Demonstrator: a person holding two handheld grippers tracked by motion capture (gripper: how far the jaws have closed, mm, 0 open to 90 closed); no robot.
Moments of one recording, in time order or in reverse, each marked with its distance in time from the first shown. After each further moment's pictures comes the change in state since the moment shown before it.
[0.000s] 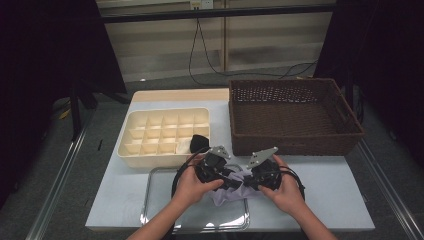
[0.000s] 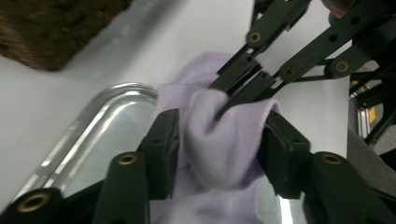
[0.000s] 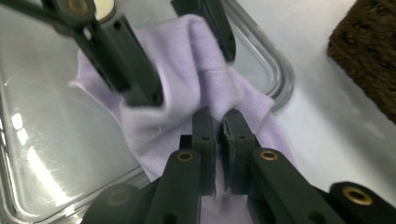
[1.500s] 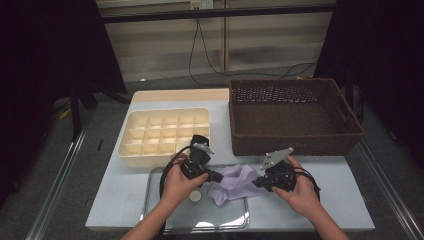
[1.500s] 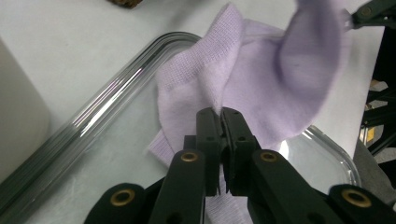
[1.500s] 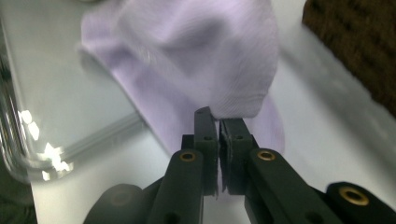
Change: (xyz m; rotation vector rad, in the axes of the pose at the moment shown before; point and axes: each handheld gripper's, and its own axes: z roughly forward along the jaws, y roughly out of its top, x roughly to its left) left arm 0.017 -0.021 -0.022 0.037 0.045 -0.200; right arm -0.008 -0.024 -0.023 0.017 -0.006 0.003
